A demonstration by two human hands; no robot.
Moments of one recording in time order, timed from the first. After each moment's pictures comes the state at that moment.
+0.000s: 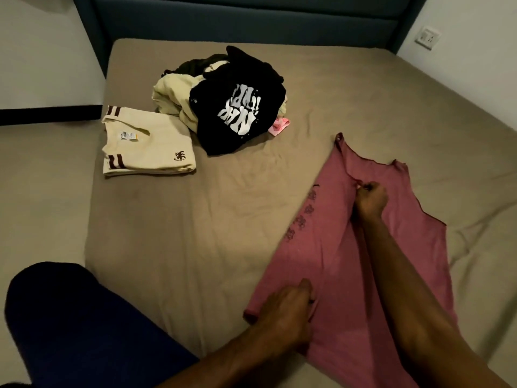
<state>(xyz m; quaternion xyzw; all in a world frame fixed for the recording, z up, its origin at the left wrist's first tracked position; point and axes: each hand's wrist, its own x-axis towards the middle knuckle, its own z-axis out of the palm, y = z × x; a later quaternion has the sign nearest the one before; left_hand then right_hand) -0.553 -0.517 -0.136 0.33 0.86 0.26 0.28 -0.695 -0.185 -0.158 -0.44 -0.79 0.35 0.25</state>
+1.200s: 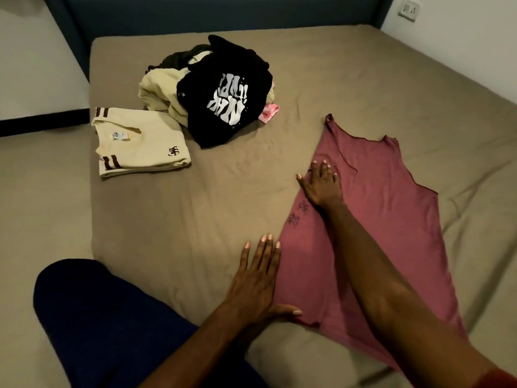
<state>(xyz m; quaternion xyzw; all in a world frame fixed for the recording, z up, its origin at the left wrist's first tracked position) -0.585 -0.577 -0.204 0.46 0.88 0.08 0.10 -0.704 -0.272 -0.183 -0.25 -0.96 0.13 -0.02</state>
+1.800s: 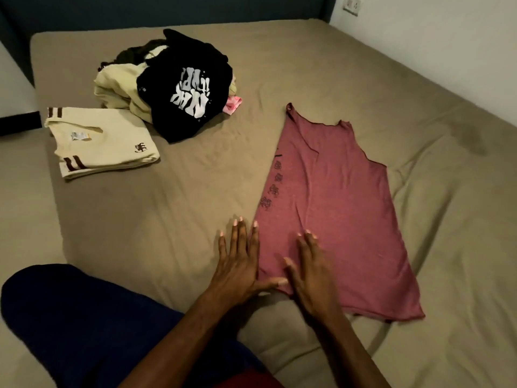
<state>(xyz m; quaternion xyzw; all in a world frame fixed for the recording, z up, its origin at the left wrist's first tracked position) -0.568 -0.583 -0.180 0.43 0.88 0.14 0.12 -0.431 -0.426 -0.192 -0.25 -0.94 0.20 0.12</state>
